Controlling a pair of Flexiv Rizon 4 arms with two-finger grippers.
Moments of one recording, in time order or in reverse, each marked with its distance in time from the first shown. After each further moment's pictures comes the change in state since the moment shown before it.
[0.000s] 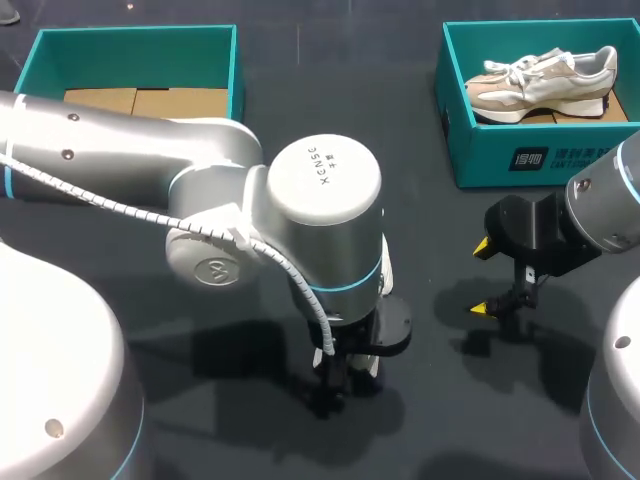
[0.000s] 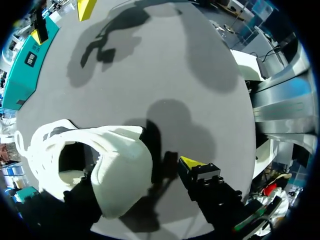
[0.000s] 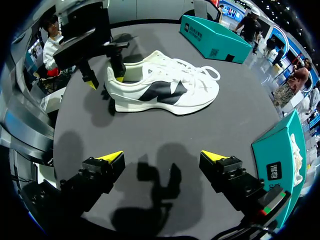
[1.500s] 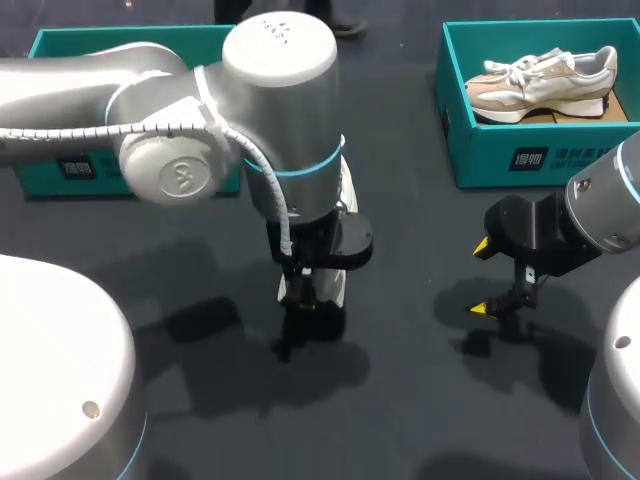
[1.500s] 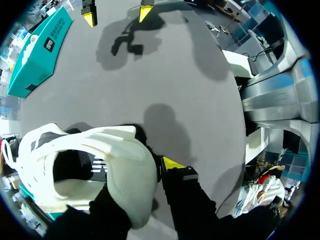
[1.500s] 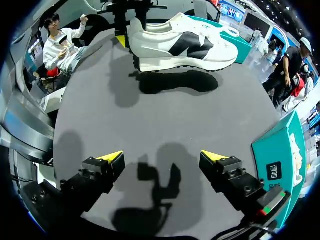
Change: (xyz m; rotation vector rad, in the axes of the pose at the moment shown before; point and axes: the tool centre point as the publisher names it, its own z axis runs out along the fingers) left arm -0.065 0.057 -0.079 -0.022 0.066 -0.001; right arm 0.000 0.000 0.000 0.000 0.000 0.000
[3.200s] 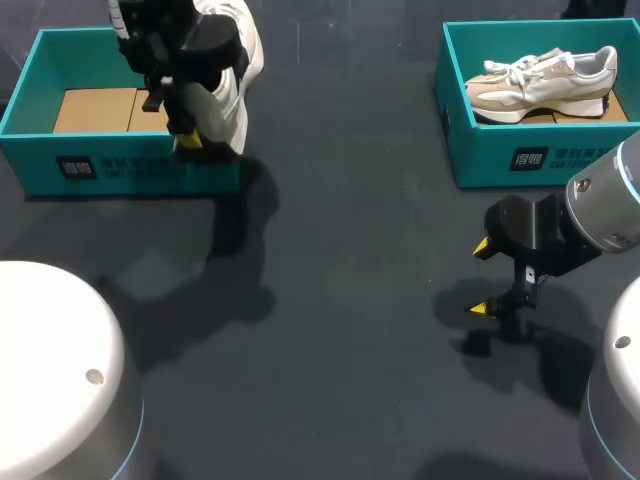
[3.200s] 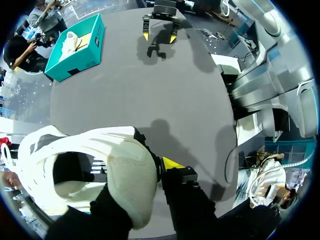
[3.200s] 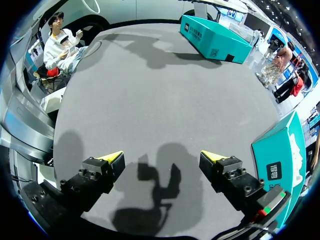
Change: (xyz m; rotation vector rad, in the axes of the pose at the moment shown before) left arm -0.089 0.136 -0.178 0.063 -0.015 0.015; right arm 0.000 0.000 0.000 0.000 0.000 0.000
